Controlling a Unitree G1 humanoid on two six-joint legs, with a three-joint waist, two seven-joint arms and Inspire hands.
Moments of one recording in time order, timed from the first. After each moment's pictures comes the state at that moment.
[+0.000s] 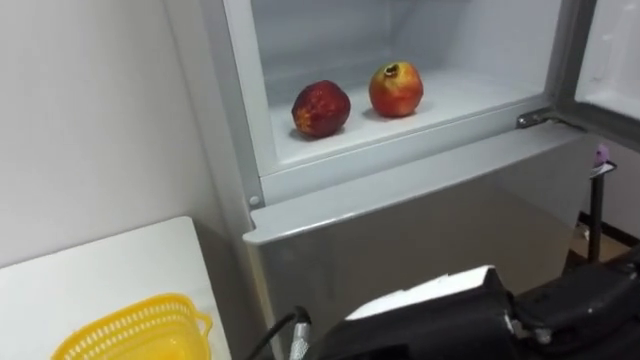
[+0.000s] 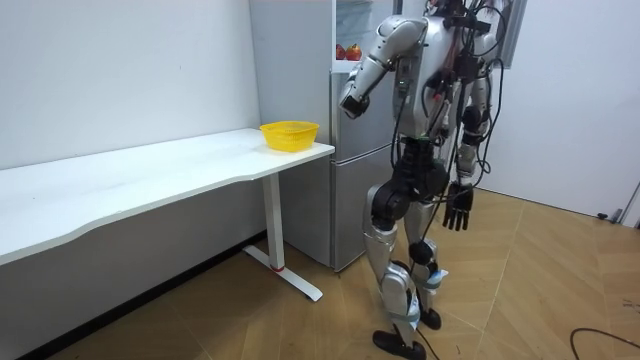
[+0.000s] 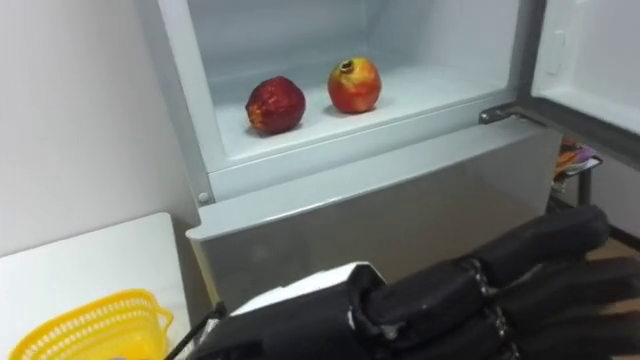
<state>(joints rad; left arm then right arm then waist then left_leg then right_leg) -0.33 0.35 -0.40 -0.47 -0.84 0.10 -0.80 0.11 -0.35 0.13 1.26 -0.21 0.12 0.23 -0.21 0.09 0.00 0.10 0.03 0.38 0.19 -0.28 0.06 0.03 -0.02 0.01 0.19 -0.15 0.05</state>
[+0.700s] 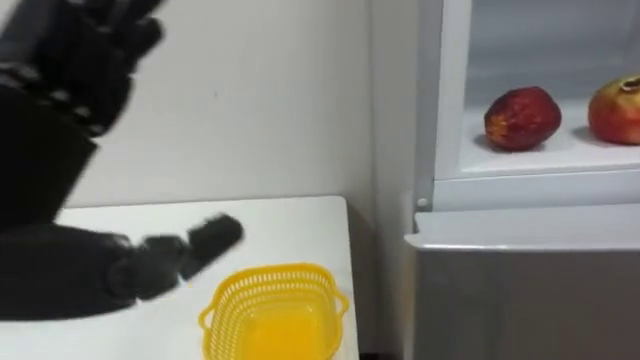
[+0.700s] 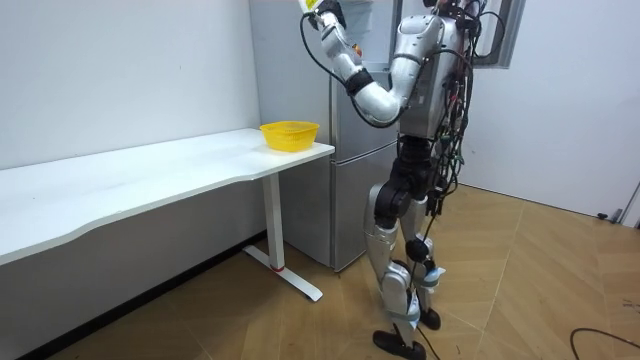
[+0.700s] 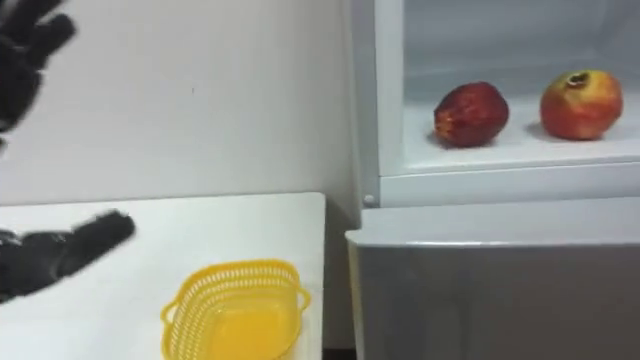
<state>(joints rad) -0.01 0.34 0.48 -0.67 -0.42 -0.10 -0.27 0.23 -0.26 -0.11 1.25 -0.28 0.04 0.10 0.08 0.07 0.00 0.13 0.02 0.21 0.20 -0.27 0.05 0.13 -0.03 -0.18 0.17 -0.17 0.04</state>
